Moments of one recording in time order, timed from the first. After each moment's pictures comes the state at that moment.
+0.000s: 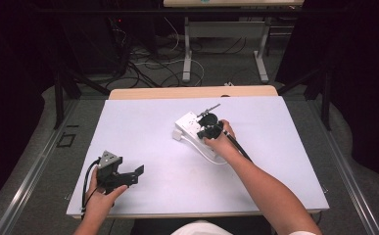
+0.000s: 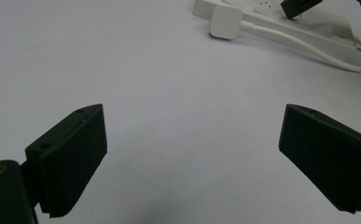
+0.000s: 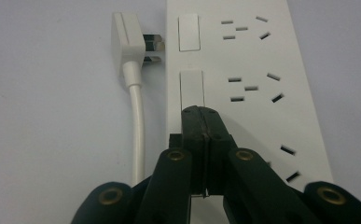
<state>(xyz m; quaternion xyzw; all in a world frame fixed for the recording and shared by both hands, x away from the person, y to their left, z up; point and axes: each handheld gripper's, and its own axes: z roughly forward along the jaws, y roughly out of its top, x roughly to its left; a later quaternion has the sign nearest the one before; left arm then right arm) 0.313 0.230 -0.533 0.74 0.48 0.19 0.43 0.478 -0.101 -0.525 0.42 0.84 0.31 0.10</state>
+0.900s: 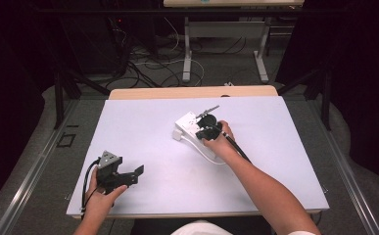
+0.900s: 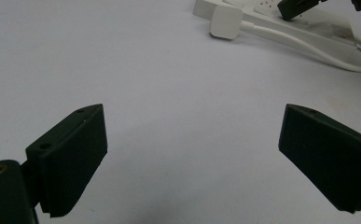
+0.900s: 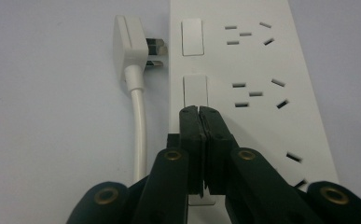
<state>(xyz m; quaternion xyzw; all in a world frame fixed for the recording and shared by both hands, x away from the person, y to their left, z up) 0.314 0.230 -0.534 0.74 0.48 0.19 0.43 0.476 -0.099 -0.527 0.41 0.84 0.32 0.11</state>
